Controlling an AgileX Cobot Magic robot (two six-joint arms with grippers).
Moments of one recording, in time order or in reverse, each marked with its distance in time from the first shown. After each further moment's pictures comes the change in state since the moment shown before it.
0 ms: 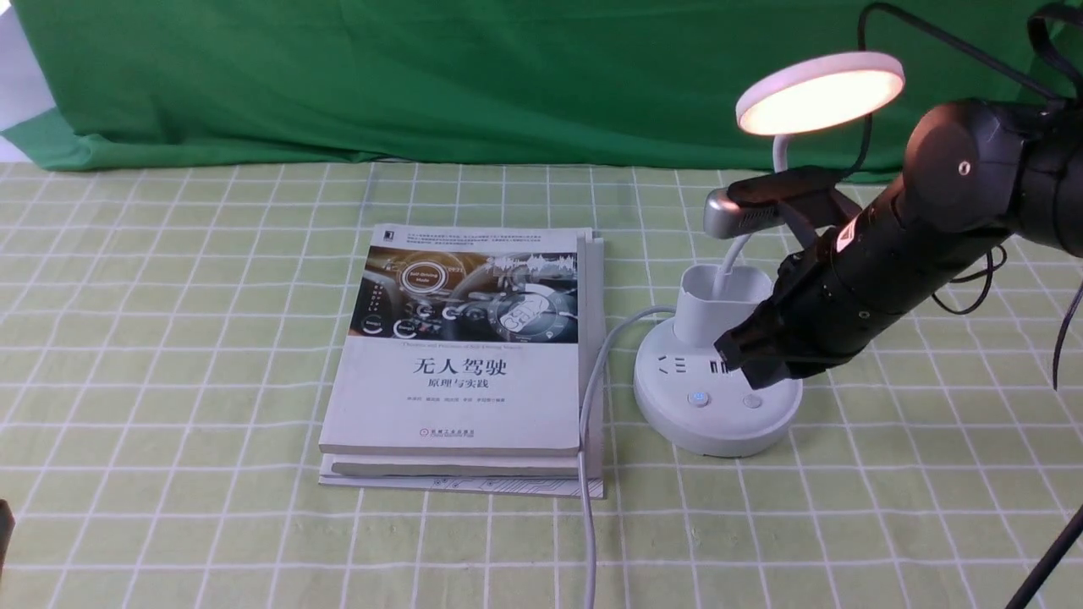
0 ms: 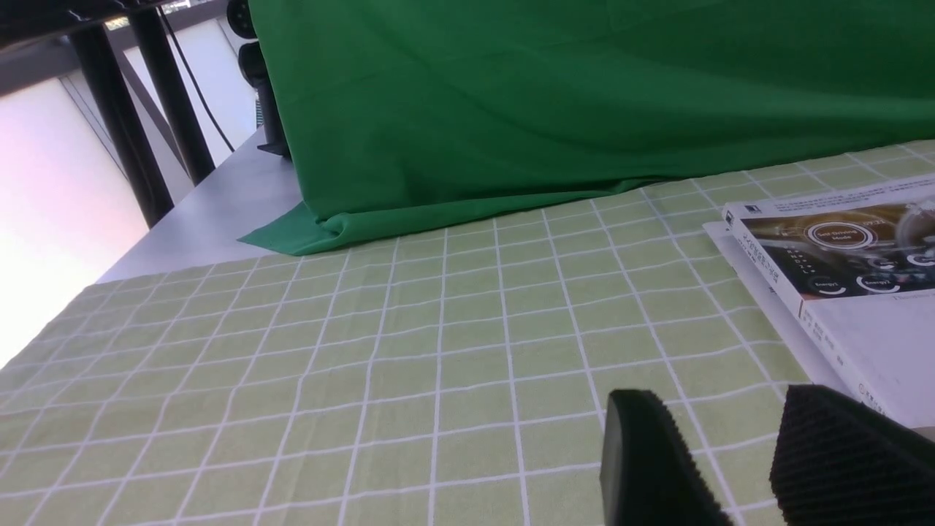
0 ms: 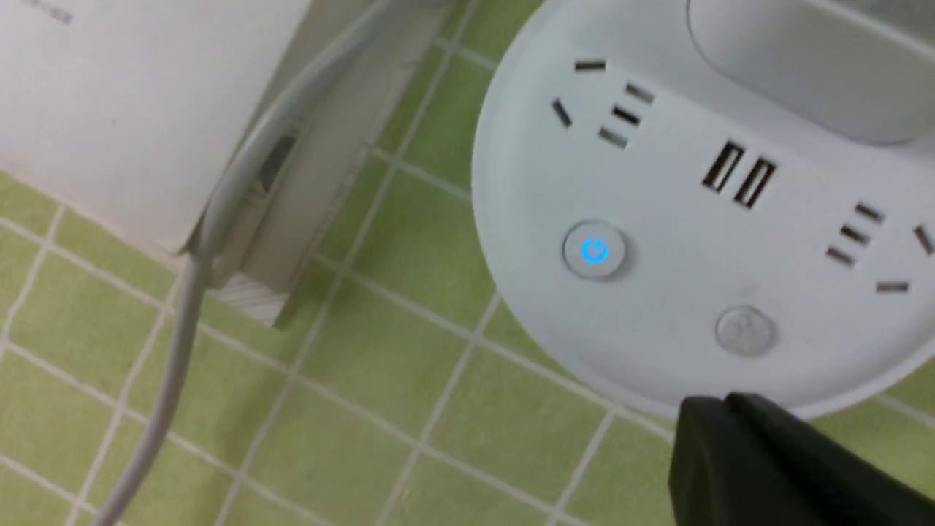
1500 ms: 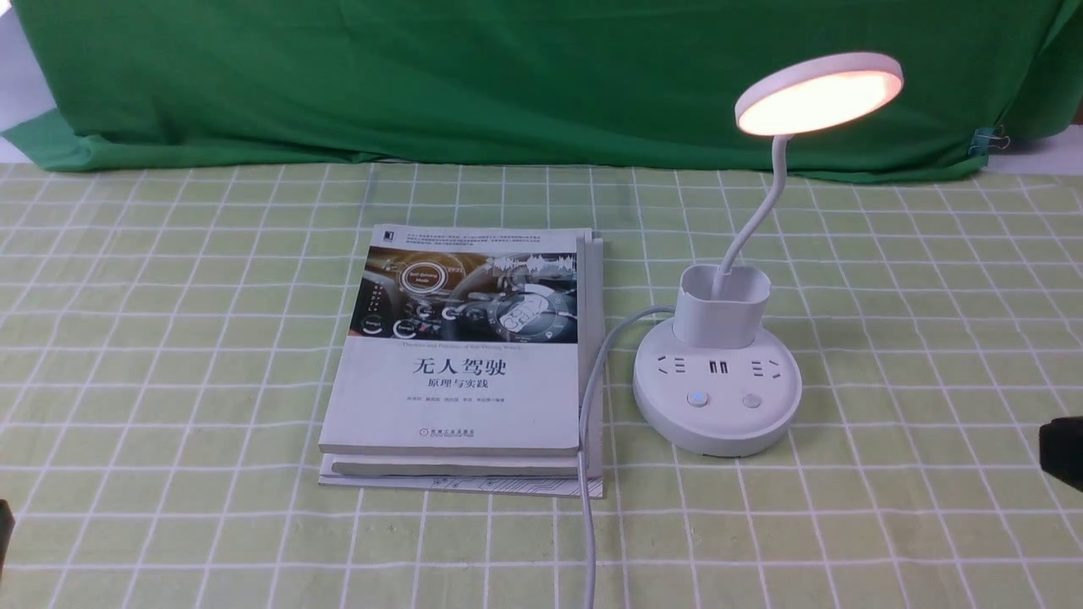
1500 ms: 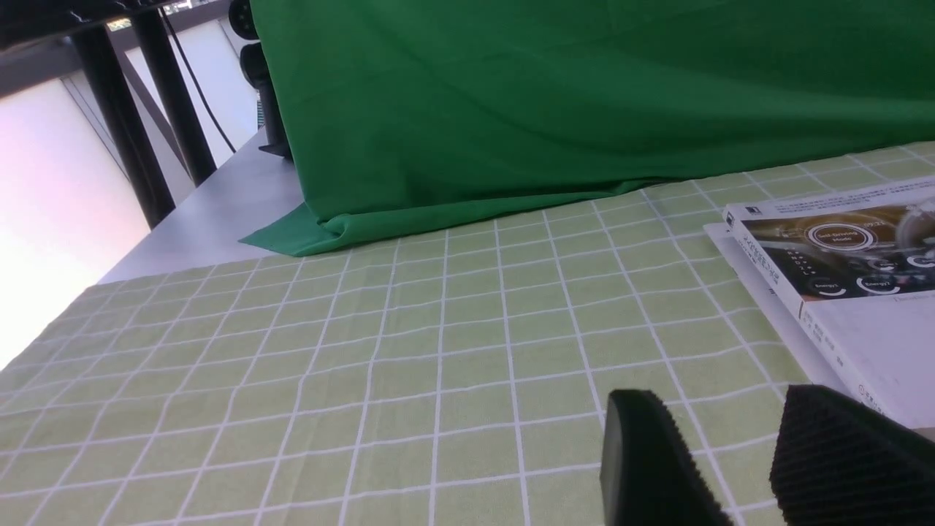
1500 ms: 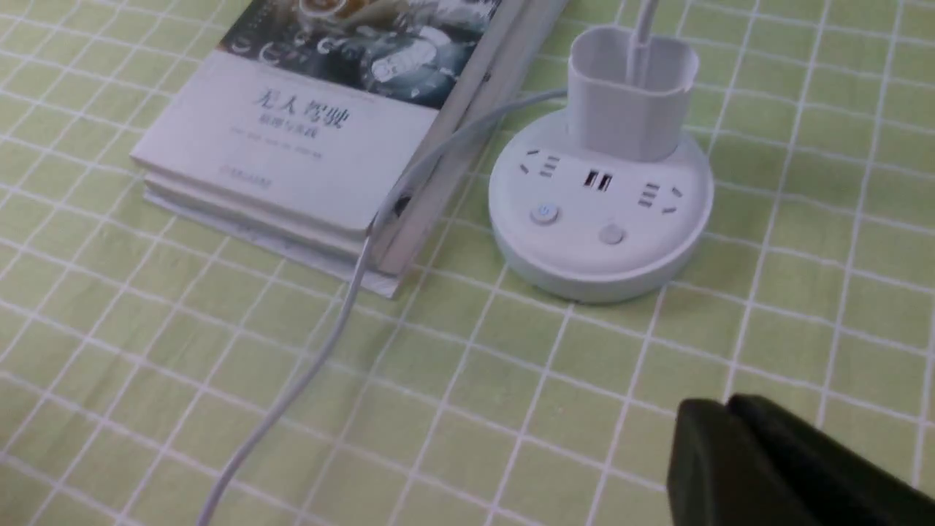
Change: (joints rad) right arm -0.030 -1.131 0.575 -0.054 -0.102 0.159; left arm 0.000 0.000 0.000 0.000 0.000 0.000
